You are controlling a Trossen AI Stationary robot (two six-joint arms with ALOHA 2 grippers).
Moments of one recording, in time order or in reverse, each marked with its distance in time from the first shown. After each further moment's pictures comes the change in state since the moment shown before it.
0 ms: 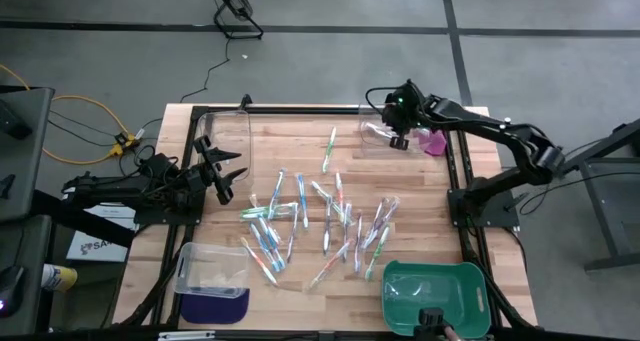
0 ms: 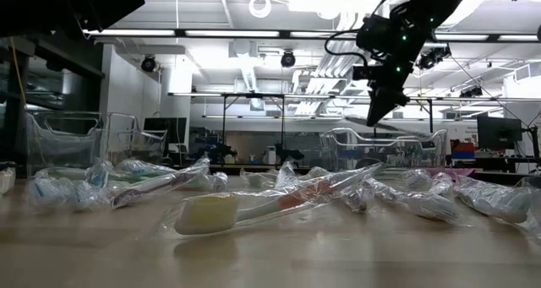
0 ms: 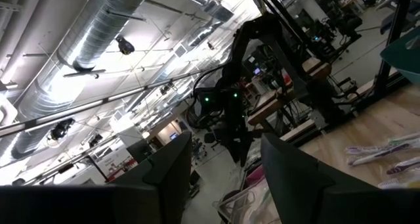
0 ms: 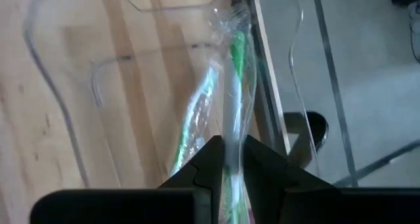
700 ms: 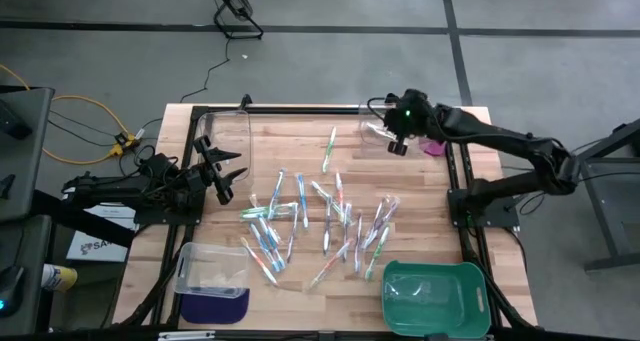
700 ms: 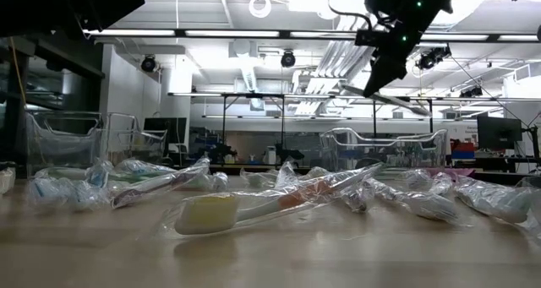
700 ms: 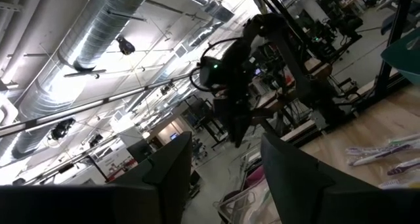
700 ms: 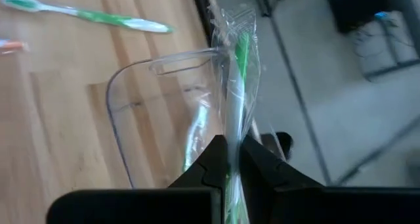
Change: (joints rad) left arm 0.000 0.000 0.000 0.003 0.000 -0.001; right arm 0.169 -0.172 0.000 -0.024 0.104 0.128
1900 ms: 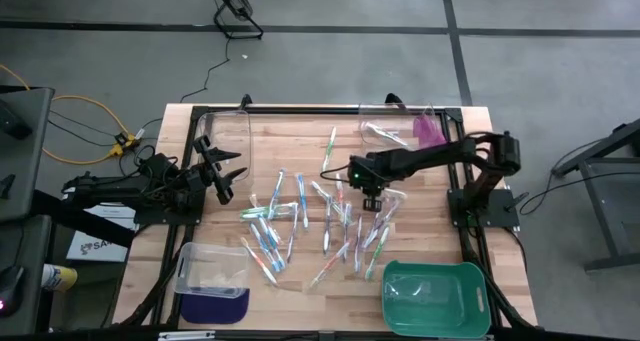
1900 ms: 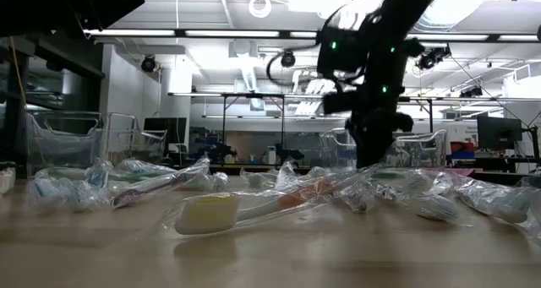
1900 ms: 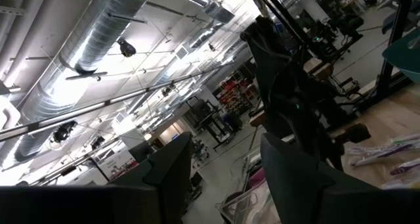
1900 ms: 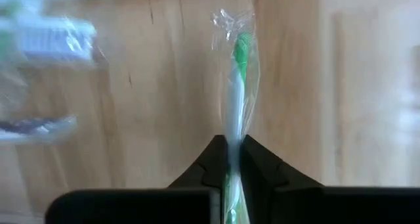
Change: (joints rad) left arm 0.000 0.000 0.000 0.005 0.000 0.012; right arm 0.405 0.472 -0.002 0.002 -0.160 0.432
